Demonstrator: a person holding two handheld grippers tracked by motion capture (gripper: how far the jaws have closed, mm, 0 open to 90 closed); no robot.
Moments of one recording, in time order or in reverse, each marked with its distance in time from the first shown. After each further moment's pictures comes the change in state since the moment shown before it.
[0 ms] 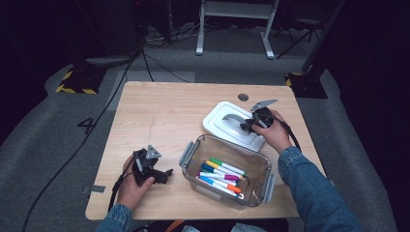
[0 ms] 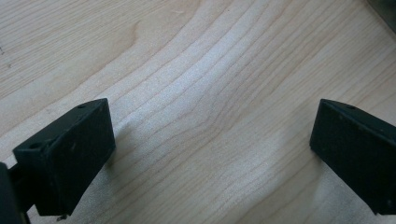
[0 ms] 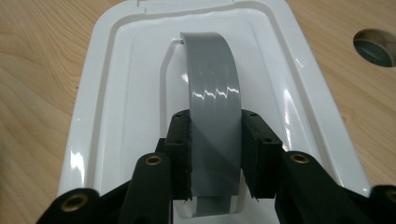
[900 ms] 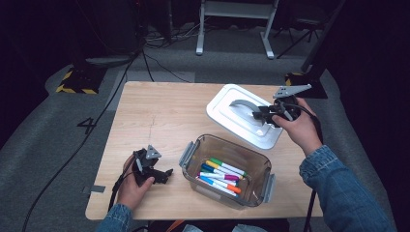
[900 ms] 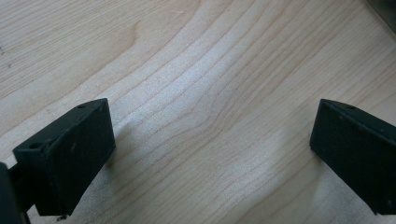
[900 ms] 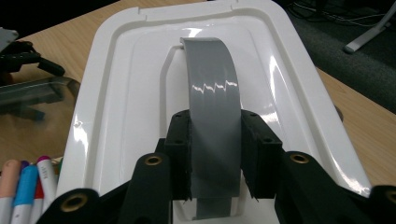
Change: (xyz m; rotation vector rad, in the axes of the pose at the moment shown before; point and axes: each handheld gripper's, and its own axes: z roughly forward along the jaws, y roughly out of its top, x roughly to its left) left arm 0.000 0.000 0.000 0.000 0.000 0.000; right arm 0.034 0.040 -0.123 -0.149 0.030 -0.045
